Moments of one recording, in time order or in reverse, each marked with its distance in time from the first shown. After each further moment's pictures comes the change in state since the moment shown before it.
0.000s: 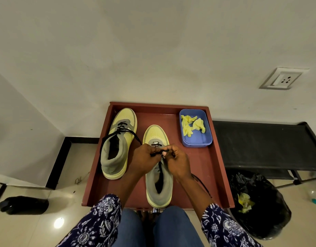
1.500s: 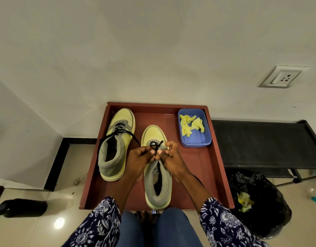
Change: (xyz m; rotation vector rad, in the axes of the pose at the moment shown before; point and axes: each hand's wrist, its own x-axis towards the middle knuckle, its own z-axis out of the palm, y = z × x) left_hand 0.002 -0.025 0.018 -0.958 -0.034 -0.296; right_hand 0.008 -0.008 0.002 0.333 -0.256 0.180
